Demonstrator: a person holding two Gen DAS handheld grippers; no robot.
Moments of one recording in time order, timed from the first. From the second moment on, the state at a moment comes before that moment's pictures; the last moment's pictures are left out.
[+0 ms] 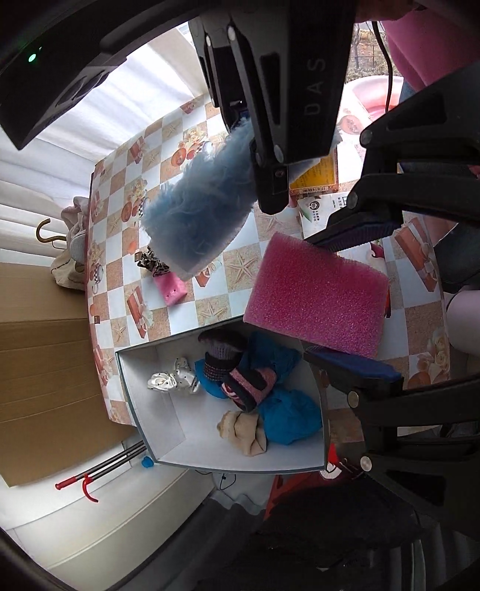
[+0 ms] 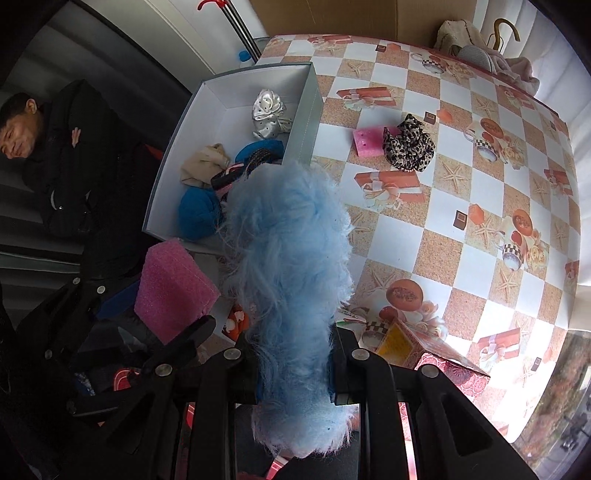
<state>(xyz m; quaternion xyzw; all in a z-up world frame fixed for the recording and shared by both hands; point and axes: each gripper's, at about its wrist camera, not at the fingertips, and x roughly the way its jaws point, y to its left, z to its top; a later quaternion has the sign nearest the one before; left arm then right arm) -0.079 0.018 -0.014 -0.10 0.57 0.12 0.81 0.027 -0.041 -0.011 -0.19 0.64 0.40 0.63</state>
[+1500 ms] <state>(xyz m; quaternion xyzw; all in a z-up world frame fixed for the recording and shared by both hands) -0.097 0.060 -0.028 -0.14 0.56 0.18 0.80 0.021 0.018 -0.025 -0.23 0.64 0.41 0.61</state>
